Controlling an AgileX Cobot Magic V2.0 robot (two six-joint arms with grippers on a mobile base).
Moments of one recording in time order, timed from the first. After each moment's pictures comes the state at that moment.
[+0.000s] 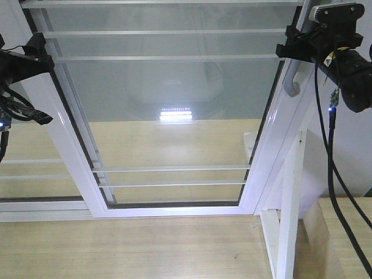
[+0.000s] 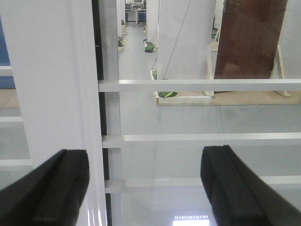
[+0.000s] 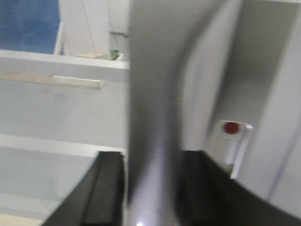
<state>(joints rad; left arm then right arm) -0.07 1.50 -0.74 -0.08 -0.62 0.04 0.00 1.91 -1.16 -0.30 -0.56 0.21</state>
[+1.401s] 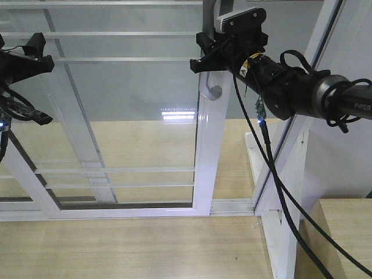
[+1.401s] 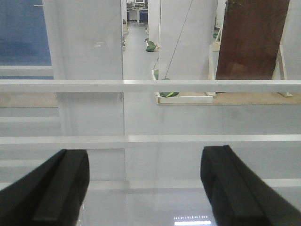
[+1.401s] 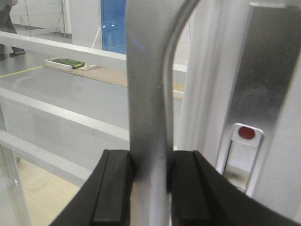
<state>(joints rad) -0.07 1.50 -0.74 -0.08 -0.62 0.04 0.38 1.96 -1.21 -0.33 -0.58 0.25</state>
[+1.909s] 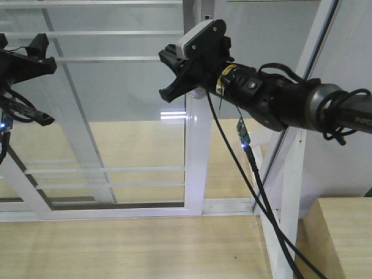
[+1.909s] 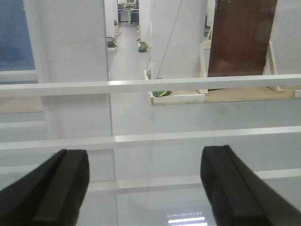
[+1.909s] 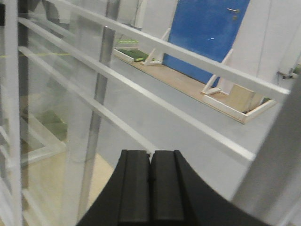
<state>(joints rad) -0.08 1.50 -0.75 0.00 -0.62 0.01 0.46 1.86 -1.16 -0.56 -0.56 0.27</state>
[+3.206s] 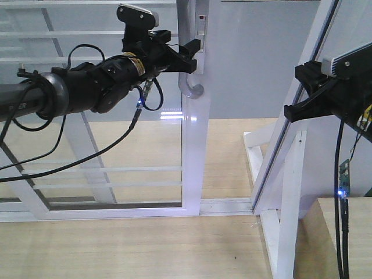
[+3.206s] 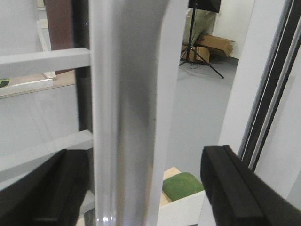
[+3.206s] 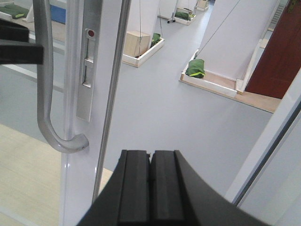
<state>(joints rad) -0.47 2.04 -1.40 0.38 -0.46 -0.40 0.09 1.29 -0.61 -0.56 -0.43 0.26</state>
